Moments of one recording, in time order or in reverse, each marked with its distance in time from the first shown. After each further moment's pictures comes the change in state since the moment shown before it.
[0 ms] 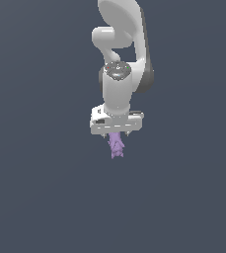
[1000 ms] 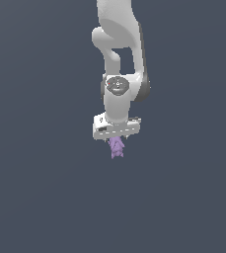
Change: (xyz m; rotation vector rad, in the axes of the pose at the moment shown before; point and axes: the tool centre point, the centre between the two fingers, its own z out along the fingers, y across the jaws) arm -0.015 -0.004 0.050 0.004 -0.021 -0.058
